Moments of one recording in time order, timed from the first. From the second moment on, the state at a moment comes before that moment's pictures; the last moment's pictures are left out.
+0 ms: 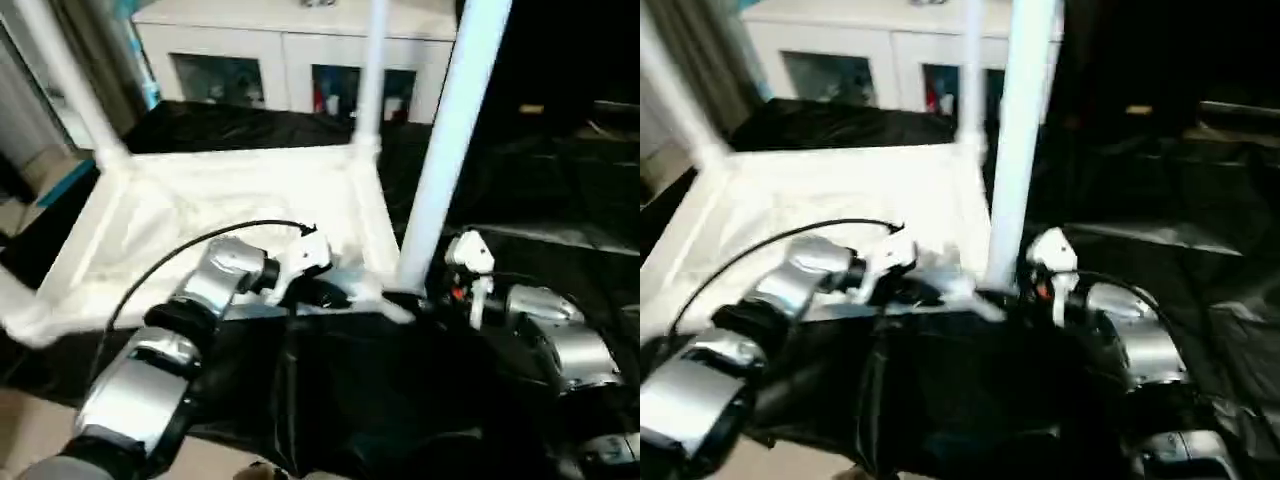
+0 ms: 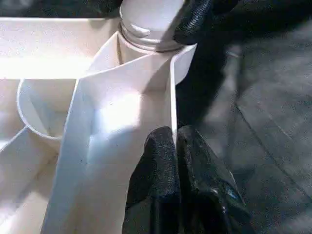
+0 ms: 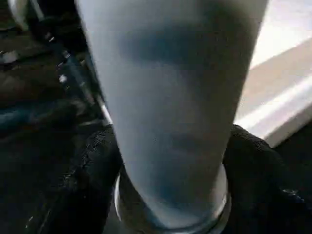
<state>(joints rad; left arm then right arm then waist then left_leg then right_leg) -0.82 0.23 -0.27 0.99 0.08 -0.13 -1.31 -0.38 -0.42 0.08 0.44 0.20 0.13 1.09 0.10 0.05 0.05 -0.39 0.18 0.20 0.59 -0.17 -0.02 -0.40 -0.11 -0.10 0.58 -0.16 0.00</state>
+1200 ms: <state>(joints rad) -0.86 0.05 -0.23 1.10 0.12 -0.05 -0.79 -0.48 -0.14 -0.06 0.62 0.15 0.10 0.38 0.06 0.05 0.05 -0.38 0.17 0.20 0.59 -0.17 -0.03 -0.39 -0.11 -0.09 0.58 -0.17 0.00</state>
